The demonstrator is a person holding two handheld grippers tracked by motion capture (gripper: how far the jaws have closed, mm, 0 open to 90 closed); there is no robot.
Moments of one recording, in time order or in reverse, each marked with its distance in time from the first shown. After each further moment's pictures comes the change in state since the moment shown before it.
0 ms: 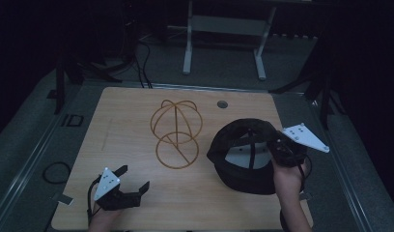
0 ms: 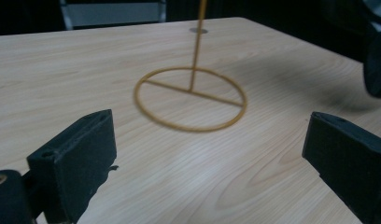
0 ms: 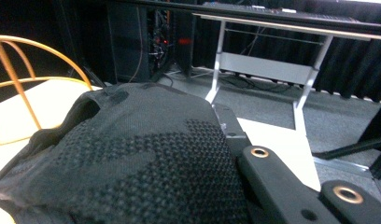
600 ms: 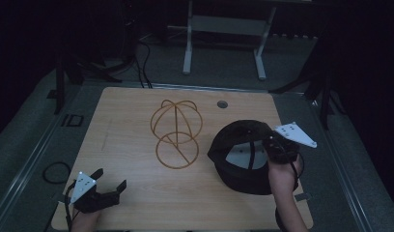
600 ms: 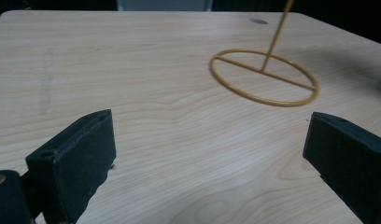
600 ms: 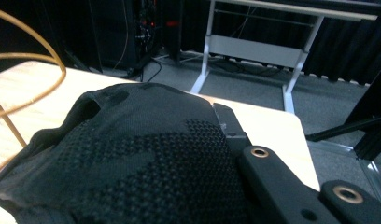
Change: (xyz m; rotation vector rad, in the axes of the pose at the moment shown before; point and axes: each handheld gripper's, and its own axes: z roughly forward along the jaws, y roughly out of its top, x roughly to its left) left arm 0.050 -0.035 -0.033 0.002 0.158 -0.070; right arm -0.001 -0.013 0.023 0.064 -0.056 0.003
